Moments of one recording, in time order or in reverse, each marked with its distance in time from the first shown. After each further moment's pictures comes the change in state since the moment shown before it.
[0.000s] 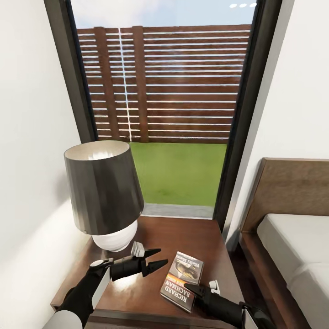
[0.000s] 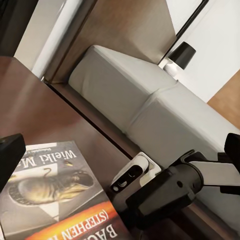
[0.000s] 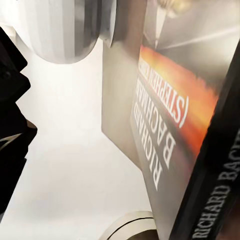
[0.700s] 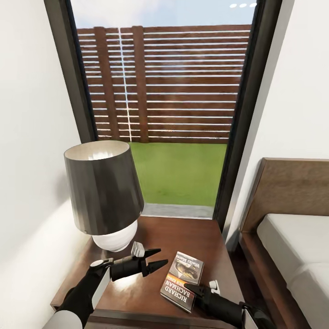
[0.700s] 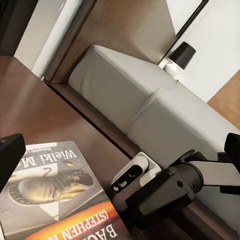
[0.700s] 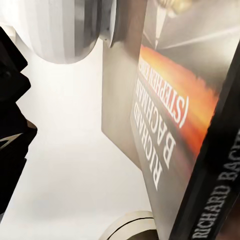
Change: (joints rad) left arm 0.000 0.000 0.000 0.001 0.000 0.000 0.000; right arm 0.000 0.000 0.000 0.000 0.000 0.000 0.000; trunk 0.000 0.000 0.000
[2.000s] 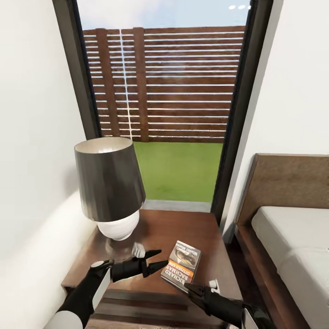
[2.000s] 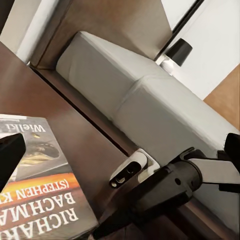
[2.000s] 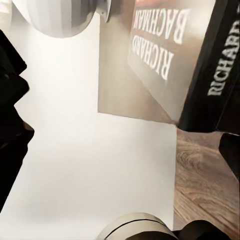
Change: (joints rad) left arm 0.000 -0.003 -0.001 0.013 -0.001 0.001 0.001; right arm 0.000 0.000 0.001 -0.008 0.001 -0.006 -0.016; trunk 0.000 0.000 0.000
